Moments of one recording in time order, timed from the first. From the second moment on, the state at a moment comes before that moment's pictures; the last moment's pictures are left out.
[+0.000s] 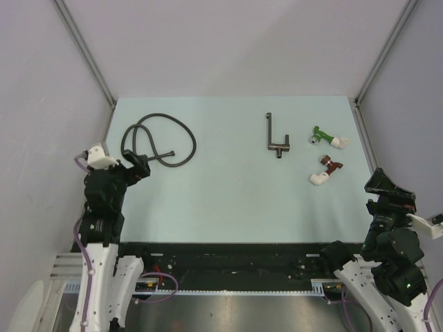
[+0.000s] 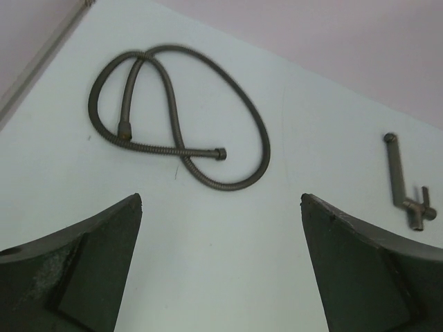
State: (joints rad) left arm 0.02 0.45 0.71 -0.38 -0.07 -0.37; right arm 0.53 0.03 0.71 -0.48 1.06 0.83
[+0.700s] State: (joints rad) left arm -0.16 1.38 1.16 -0.53 0.02 -0.34; right arm 0.68 0.03 0.71 -0.51 1.11 0.84
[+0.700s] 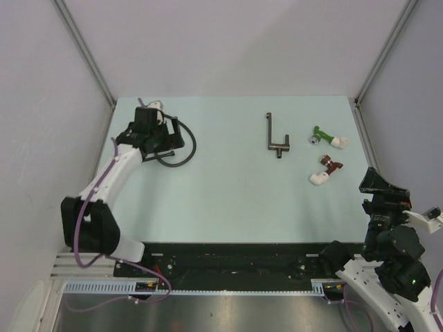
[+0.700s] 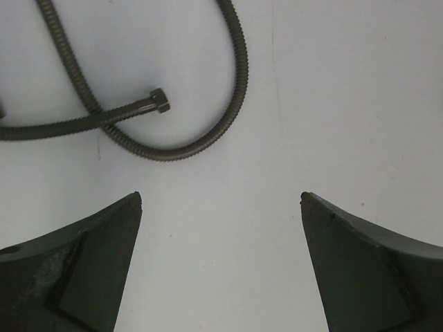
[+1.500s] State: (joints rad) left arm -0.25 1.99 1.40 -0.67 -0.01 -0.21; right arm 0.72 0.03 0.71 -0.52 1.12 0.84
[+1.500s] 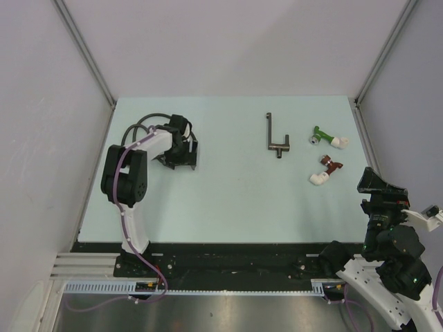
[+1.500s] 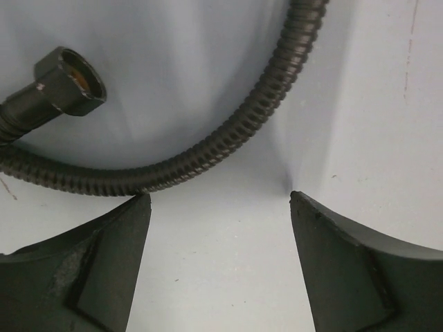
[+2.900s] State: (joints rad) left arm 0.13 2.06 1.54 -0.50 -0.25 -0.31; right arm 0.74 0.03 0.71 -0.52 1.12 0.83
